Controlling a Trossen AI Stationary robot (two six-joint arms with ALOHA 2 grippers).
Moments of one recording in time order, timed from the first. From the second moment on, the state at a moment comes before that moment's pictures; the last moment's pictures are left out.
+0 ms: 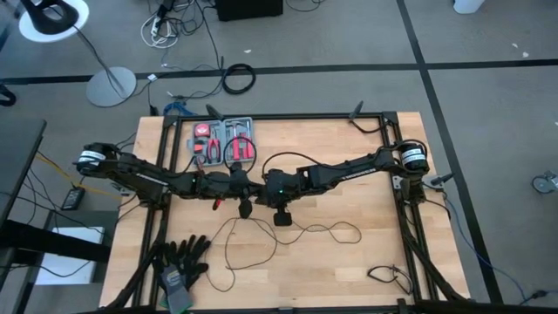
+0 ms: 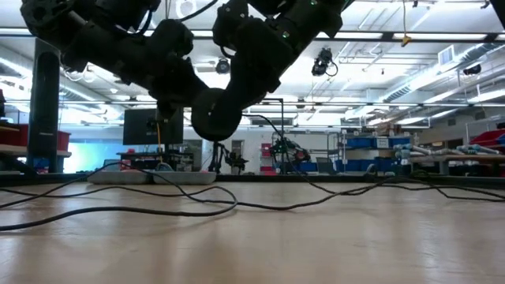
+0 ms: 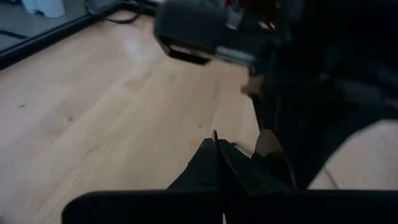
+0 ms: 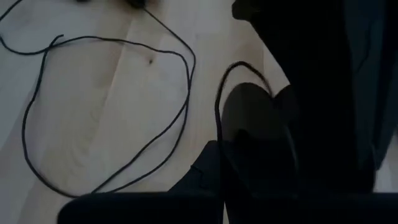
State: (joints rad) left arm -0.08 1.35 0.50 0.49 -0.27 -0.29; right arm 0.08 1.94 1.42 -0.29 0.00 -0.06
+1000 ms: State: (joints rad) left arm -0.06 1.34 0.50 0.46 -0.24 -0.38; right arm 0.07 1.82 1.21 -0.32 0.14 0.08
